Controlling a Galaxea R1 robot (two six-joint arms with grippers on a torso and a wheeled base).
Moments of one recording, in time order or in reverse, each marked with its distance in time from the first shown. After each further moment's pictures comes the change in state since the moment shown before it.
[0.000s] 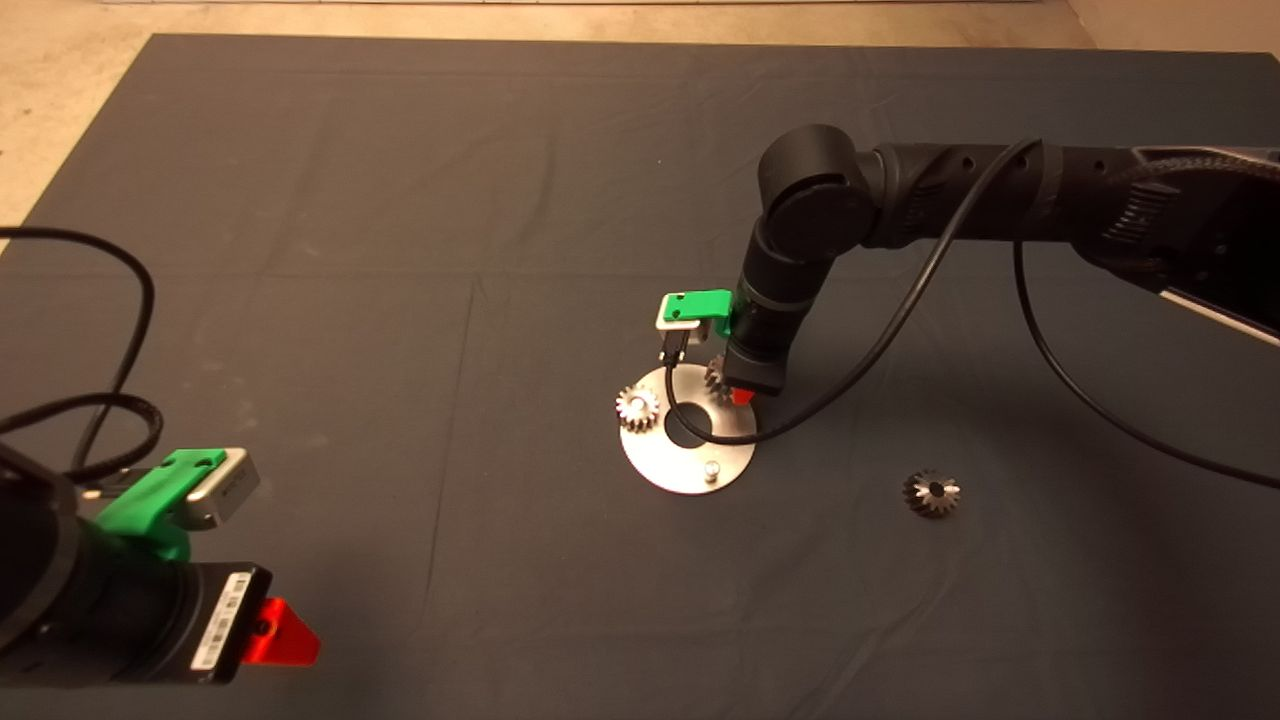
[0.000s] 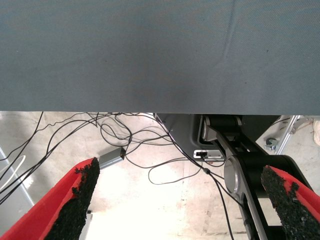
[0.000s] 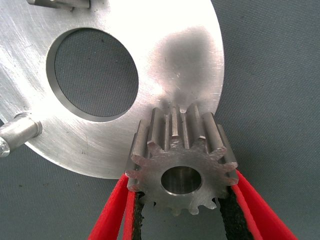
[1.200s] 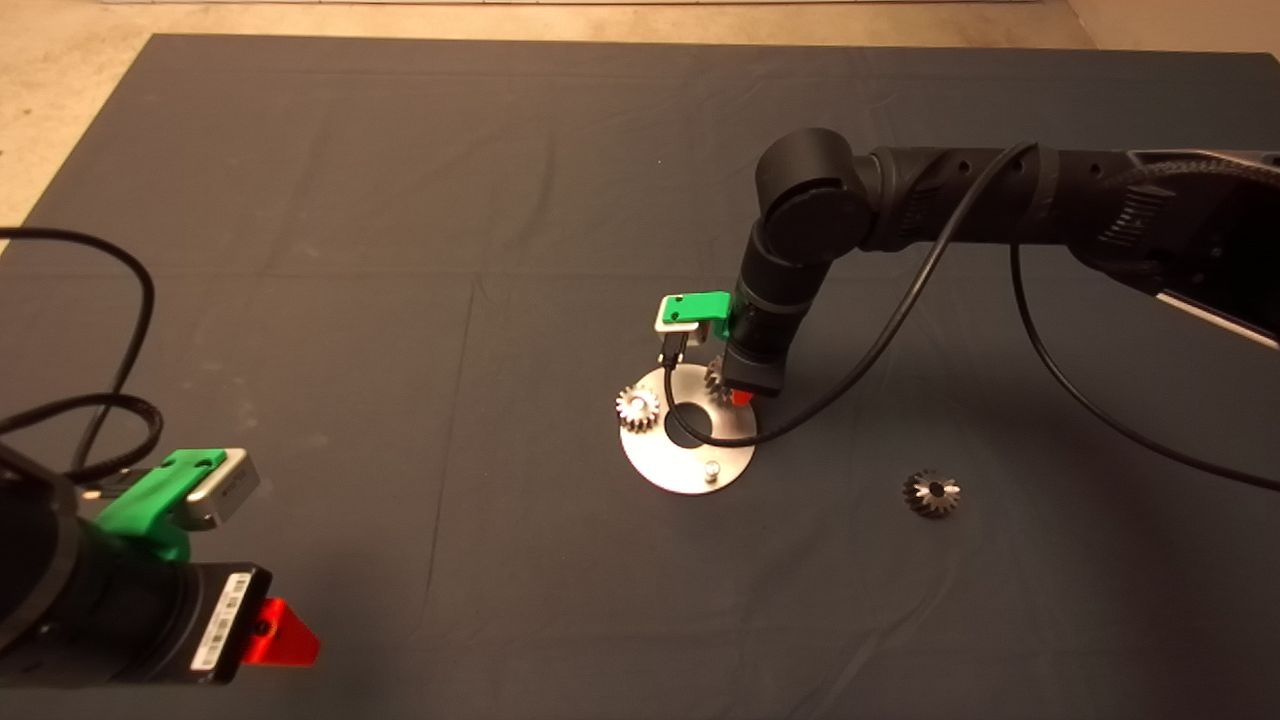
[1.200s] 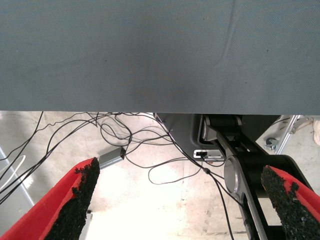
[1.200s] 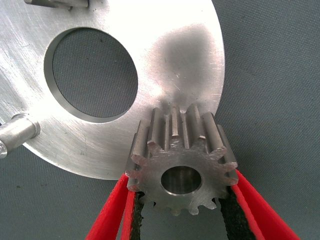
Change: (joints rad) left arm 0.001 0.000 0.000 0.000 0.000 0.000; right arm -0.002 0.003 0.000 -0.008 -0.001 0.000
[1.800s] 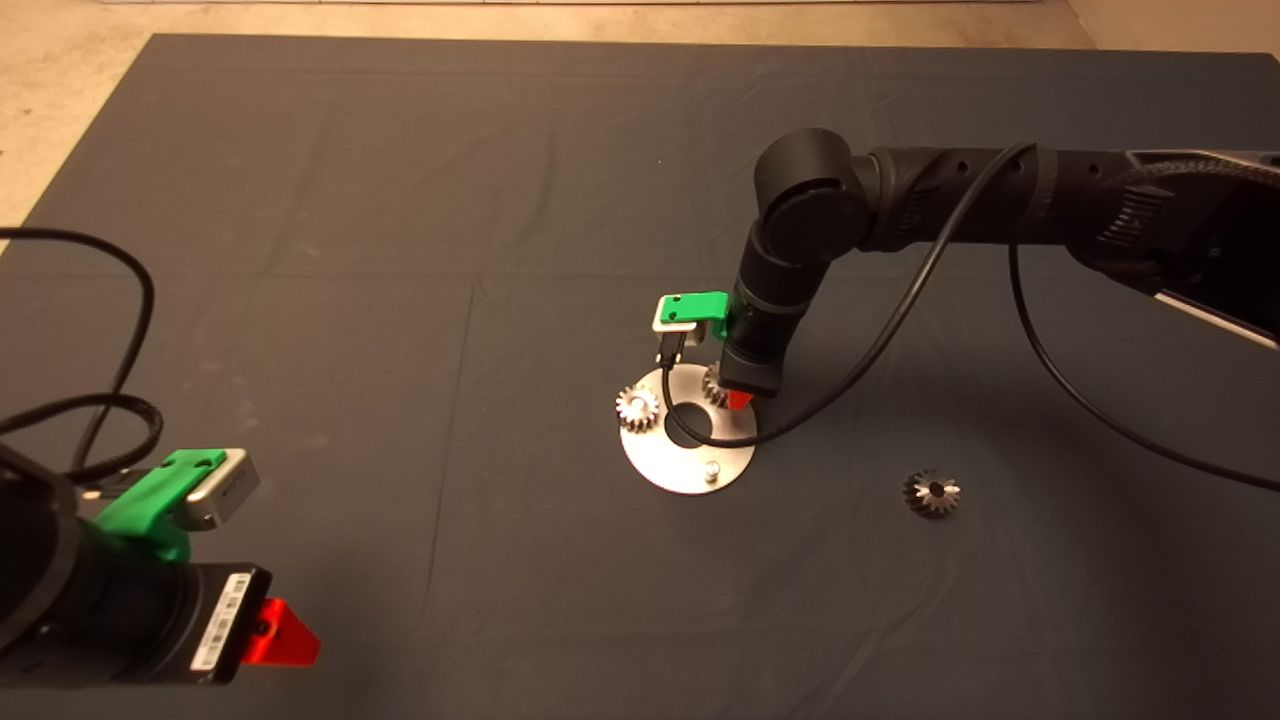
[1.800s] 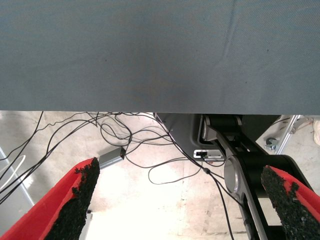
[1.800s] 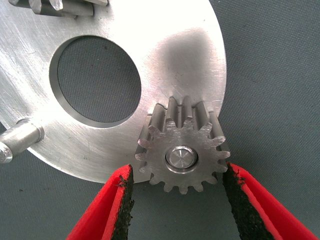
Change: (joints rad) left arm 0.000 0.000 0.000 0.000 0.000 0.000; right arm 0.000 0.002 0.000 -0.001 0.002 0.000
